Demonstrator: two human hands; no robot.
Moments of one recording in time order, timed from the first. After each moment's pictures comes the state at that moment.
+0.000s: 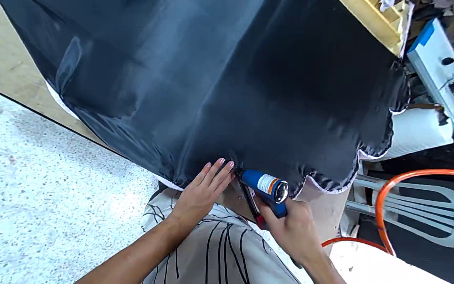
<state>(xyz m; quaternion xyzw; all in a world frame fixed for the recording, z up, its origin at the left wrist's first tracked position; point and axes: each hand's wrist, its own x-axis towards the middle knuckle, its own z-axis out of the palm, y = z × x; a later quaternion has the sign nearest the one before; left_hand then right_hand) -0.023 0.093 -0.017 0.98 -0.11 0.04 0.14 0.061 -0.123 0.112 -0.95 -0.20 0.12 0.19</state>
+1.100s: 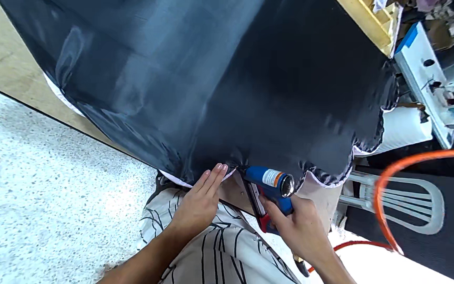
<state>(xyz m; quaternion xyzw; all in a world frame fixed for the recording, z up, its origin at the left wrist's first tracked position) -0.062 0.096 -0.021 0.98 -0.10 0.02 0.19 0.051 -0.106 0.132 -0.94 -0.15 0.22 0.22</state>
